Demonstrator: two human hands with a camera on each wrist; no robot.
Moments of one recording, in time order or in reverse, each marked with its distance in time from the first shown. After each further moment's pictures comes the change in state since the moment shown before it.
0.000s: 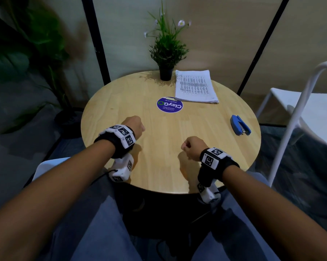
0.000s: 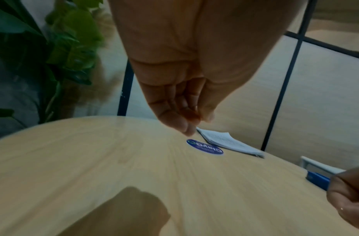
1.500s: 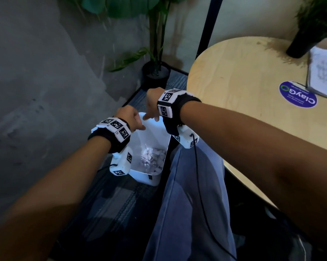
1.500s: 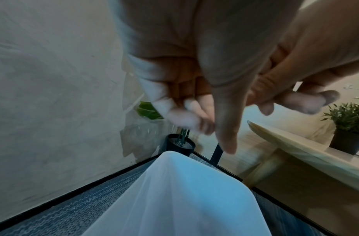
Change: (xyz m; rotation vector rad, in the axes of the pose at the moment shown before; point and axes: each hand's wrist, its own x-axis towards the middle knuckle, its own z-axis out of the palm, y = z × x) left_hand -0.073 -0.330 -0.030 -0.313 0.093 -0.441; right_hand 0.049 -0.367 0.249 -0.671 -0.385 -0.676
